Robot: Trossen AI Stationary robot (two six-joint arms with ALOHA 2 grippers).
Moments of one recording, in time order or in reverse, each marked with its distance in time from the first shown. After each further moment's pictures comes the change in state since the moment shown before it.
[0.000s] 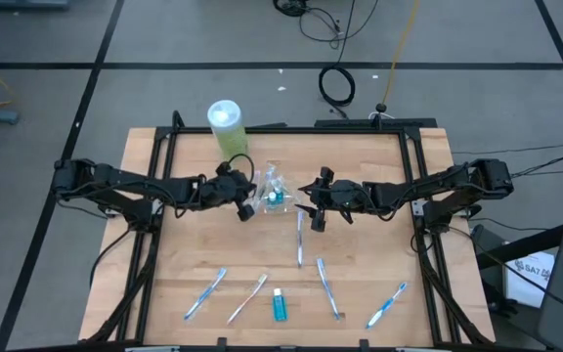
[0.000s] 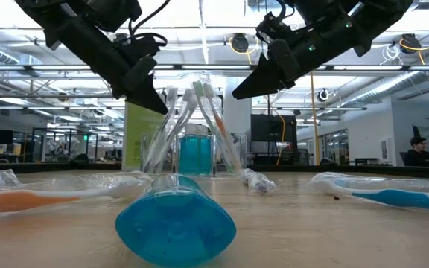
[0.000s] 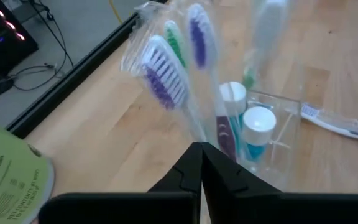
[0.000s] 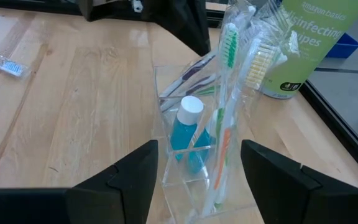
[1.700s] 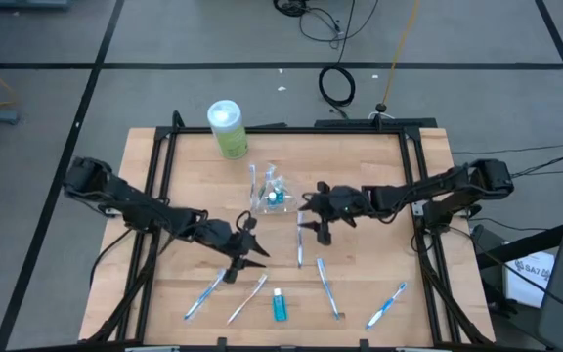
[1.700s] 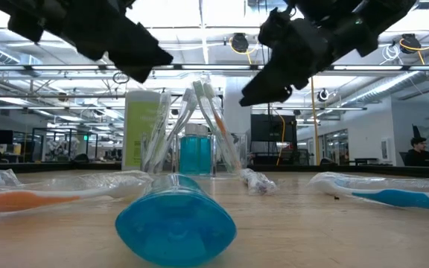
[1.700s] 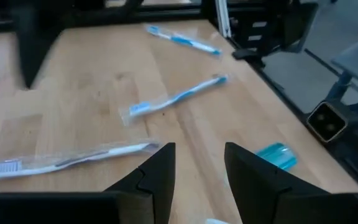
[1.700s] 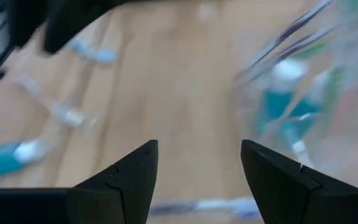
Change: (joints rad) left arm -0.363 0.141 0.000 0.363 0.455 0.110; right arm 0.049 0.000 0.000 -0.085 -0.238 0.183
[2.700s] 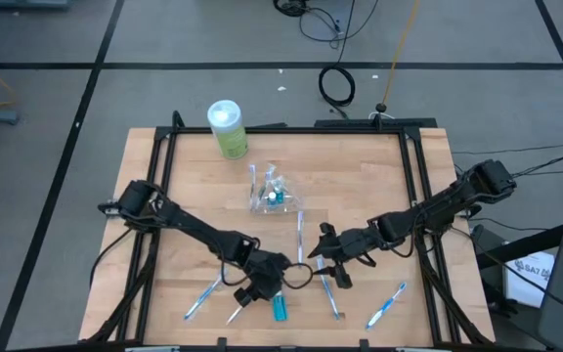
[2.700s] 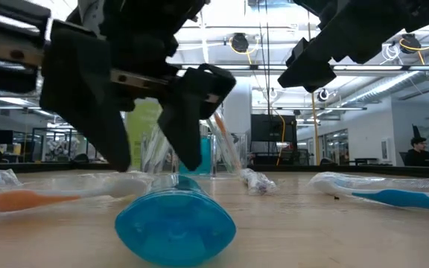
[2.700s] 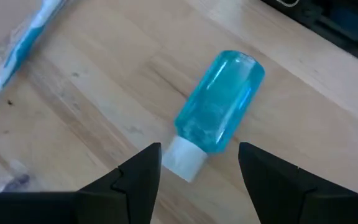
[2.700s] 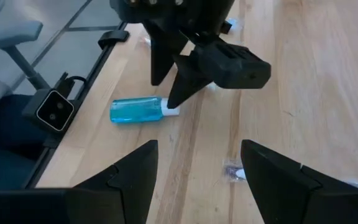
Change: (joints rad) left arm -0.042 0.492 0.528 -0.549 0.272 0.472; right arm 0.324 0.000 0.000 -0.029 0.002 0.142
